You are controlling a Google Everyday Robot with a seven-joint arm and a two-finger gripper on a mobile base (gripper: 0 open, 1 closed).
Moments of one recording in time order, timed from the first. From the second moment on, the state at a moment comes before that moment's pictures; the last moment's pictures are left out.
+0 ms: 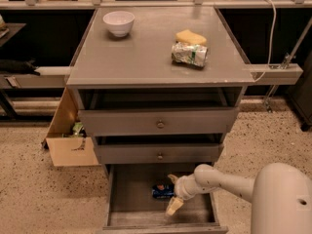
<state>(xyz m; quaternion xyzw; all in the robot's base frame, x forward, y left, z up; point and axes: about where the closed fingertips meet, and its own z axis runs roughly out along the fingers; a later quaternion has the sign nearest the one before) 0.532 -0.058 0.235 -0.62 0.71 0.23 0.24</state>
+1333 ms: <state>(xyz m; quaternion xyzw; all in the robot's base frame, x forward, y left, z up) 0.577 -0.059 0.140 -0.58 0.74 0.25 0.25</state>
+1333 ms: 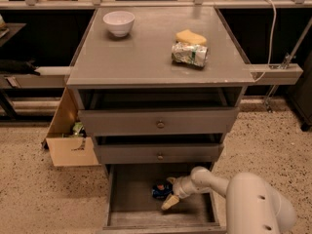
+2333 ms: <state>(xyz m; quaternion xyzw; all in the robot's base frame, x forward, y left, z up) 0.588 -0.068 0.188 -0.59 0.71 0.21 0.31</state>
